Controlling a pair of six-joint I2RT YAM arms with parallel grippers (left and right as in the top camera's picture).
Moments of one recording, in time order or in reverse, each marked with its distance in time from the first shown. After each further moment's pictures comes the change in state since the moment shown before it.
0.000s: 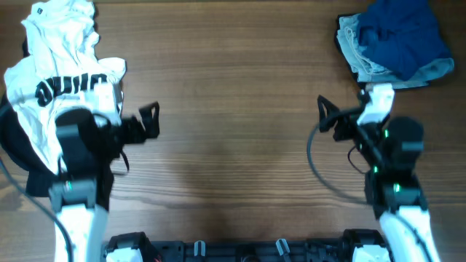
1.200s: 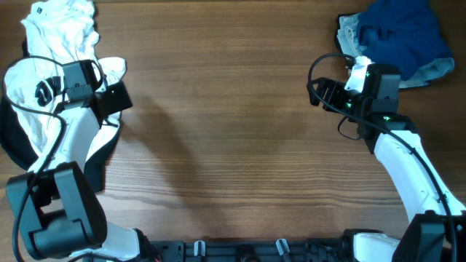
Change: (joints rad) left arm 0.112 0.726 0.229 0.097 -0.374 0.034; right arm 0.000 0.511 0.270 -0.141 -0.027 0.162
